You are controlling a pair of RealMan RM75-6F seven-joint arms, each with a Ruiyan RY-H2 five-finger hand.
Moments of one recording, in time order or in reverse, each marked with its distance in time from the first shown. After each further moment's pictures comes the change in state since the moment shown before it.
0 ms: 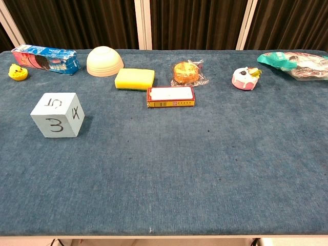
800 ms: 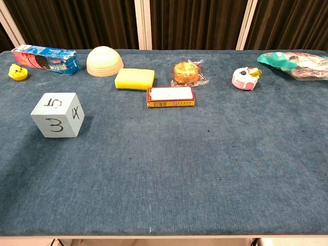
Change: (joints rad) left arm -0.303 0.052 -0.106 -0.274 -0.211 -0.327 0.467; right arm 0.004 0.010 0.003 -0.008 -0.030 0.025 -0.003
